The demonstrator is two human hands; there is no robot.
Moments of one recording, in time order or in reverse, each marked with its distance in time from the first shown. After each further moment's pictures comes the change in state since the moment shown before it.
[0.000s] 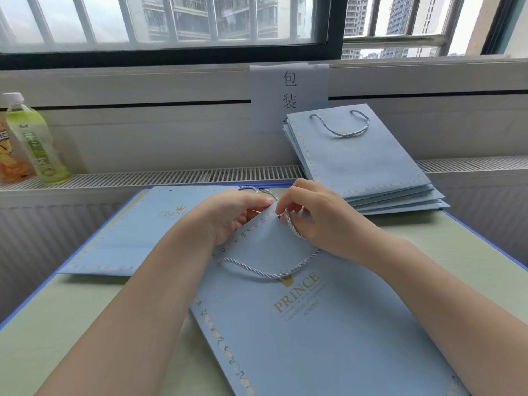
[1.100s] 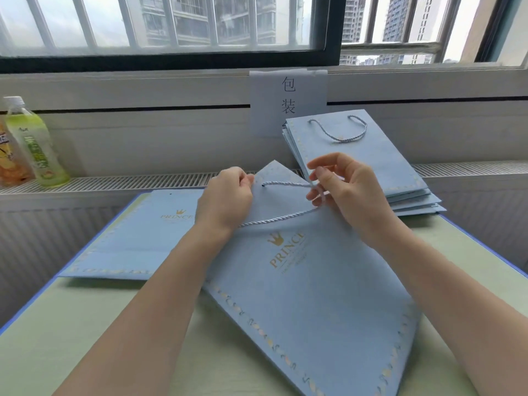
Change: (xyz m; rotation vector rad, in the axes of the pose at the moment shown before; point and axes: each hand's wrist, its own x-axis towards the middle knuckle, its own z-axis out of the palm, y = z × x) left_hand 0.006 0.003 0.002 0.646 0.640 0.493; right_hand 0.008 -0.005 -0.028 0.714 0.400 0.420
